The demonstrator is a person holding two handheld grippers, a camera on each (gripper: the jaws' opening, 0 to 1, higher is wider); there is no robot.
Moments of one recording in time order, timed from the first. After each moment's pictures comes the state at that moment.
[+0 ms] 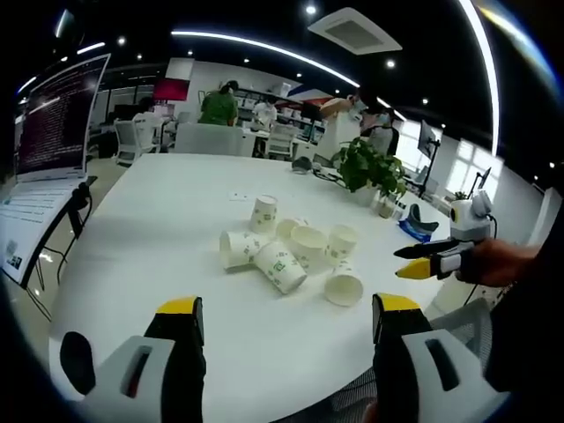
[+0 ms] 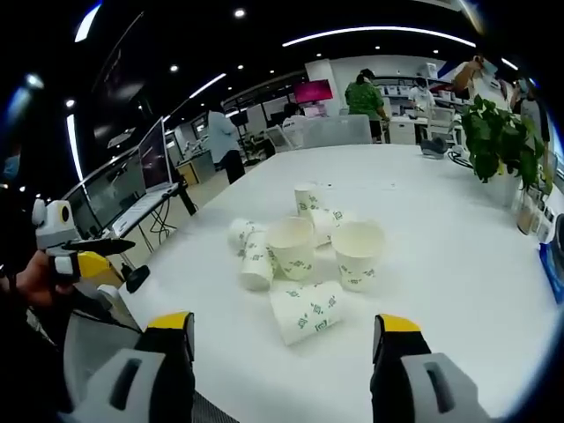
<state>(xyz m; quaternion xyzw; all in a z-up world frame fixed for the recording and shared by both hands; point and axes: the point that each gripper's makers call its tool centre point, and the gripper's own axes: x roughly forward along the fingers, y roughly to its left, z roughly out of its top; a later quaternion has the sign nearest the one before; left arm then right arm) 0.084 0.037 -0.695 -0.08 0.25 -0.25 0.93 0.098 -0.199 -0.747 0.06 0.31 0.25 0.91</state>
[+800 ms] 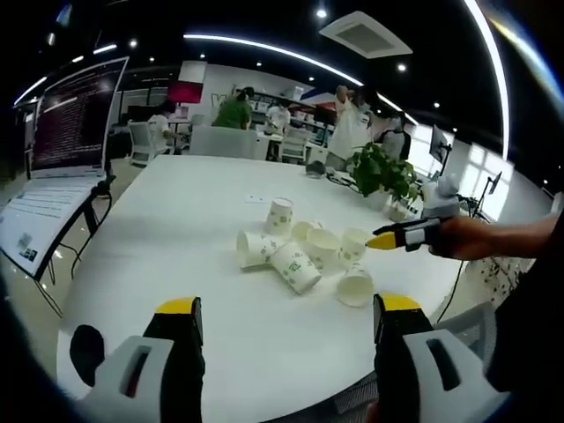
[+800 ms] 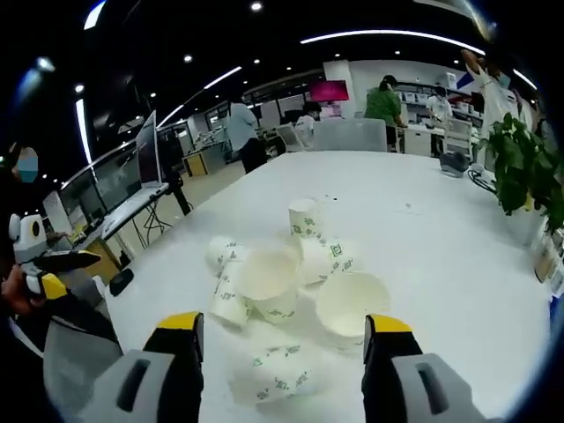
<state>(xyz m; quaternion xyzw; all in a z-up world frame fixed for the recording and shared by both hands) 0.081 0.056 -0.693 -0.08 0.24 -0.22 0.94 0.191 -0.190 -0.748 0.01 0.31 0.28 0.91</state>
